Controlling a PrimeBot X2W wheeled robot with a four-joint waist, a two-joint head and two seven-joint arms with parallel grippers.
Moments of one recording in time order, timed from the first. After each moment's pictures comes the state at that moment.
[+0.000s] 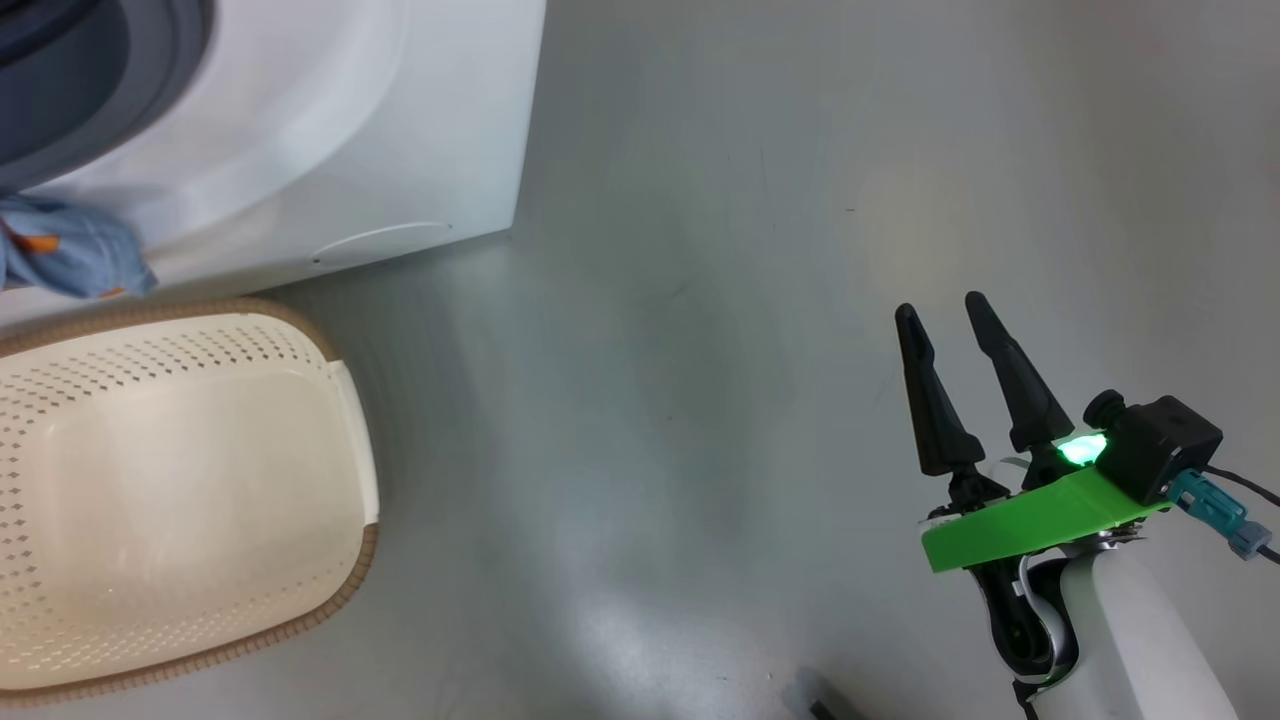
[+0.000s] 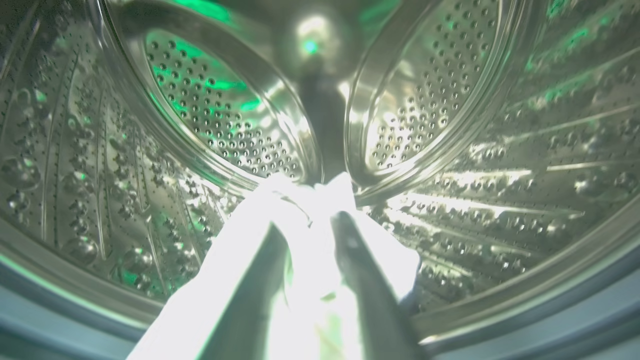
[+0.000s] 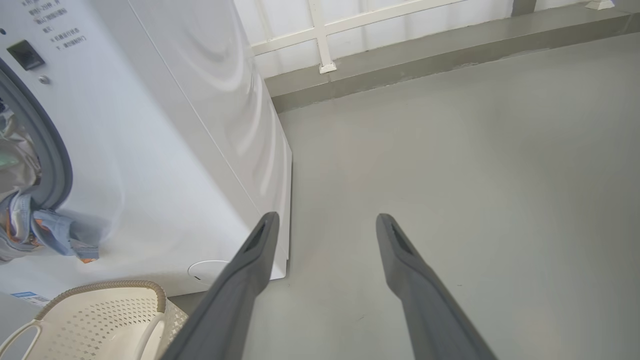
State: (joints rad) left arm -1.18 0.37 0.01 0.94 -0.29 -0.11 -0.26; right arm -0.31 -0.08 0.11 0.16 0.42 0.13 -0.26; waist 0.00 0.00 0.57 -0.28
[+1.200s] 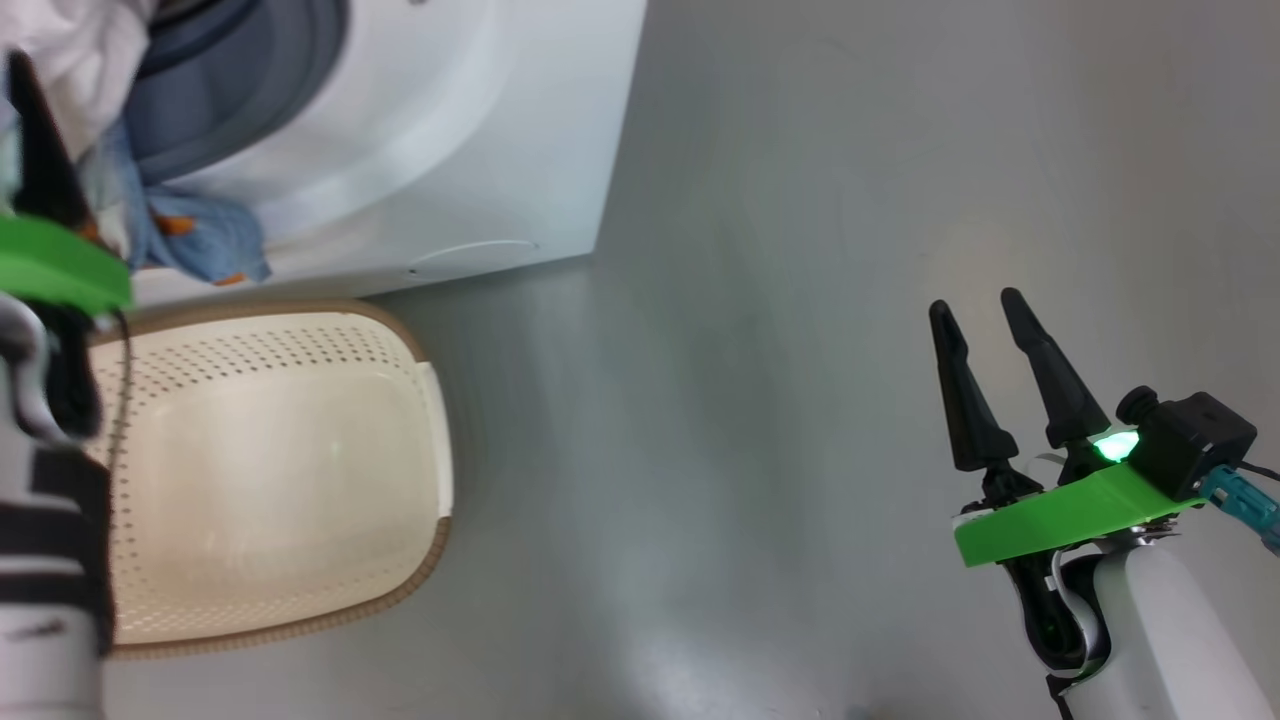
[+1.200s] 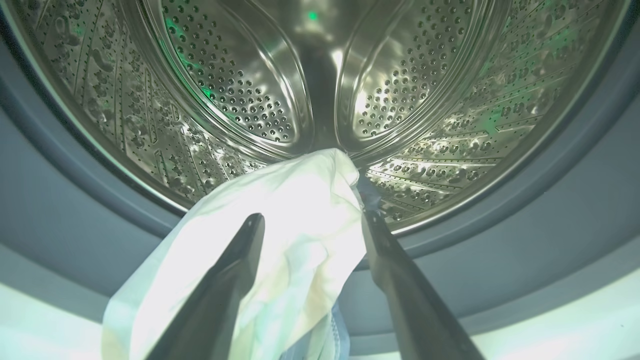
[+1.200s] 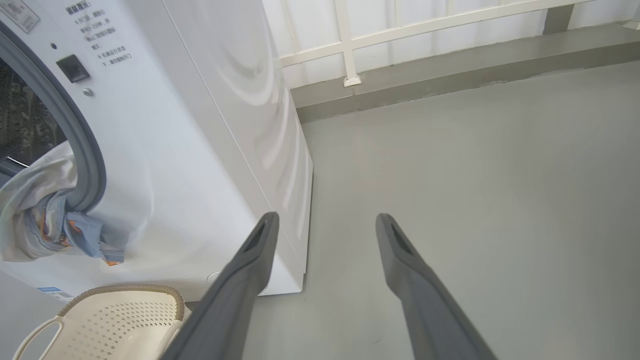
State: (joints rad) left arm -0.89 0.23 0.05 0.73 -0.35 -0.13 -0.26; right arm -0.31 -0.13 0.10 0.16 0.41 0.13 -0.26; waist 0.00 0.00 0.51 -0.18
